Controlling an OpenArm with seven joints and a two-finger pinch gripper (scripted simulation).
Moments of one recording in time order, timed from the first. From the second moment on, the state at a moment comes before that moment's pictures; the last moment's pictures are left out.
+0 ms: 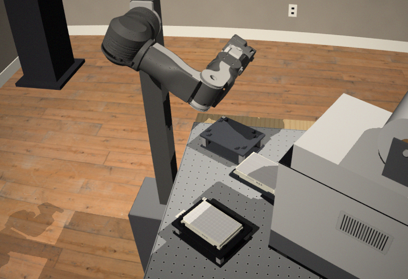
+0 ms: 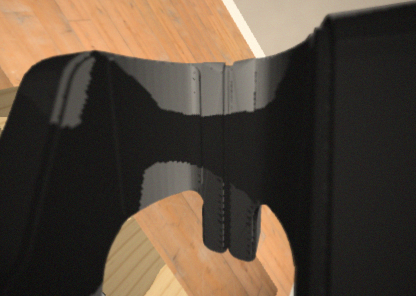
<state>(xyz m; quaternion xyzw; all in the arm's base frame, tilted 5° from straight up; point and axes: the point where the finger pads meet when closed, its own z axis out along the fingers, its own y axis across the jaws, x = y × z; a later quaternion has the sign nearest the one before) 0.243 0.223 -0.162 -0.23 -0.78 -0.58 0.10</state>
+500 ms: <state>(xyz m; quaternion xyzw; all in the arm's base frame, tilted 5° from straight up) 0.244 0.223 -0.162 -0.23 -0.78 -0.58 0.10</state>
